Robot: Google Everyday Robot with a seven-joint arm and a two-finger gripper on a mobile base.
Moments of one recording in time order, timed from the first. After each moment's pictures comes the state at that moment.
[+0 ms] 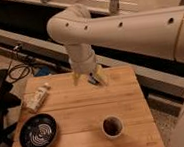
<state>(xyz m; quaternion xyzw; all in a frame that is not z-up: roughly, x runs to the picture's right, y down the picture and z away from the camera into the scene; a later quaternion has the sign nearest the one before) -0.012 0.024 0.580 -0.16 0.34 0.74 0.56</state>
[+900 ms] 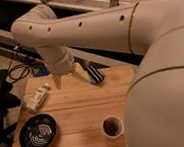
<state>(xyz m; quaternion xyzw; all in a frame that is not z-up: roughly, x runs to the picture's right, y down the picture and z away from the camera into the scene) -0.073 0.017 0.574 -0.17 0.34 0.65 0.66</state>
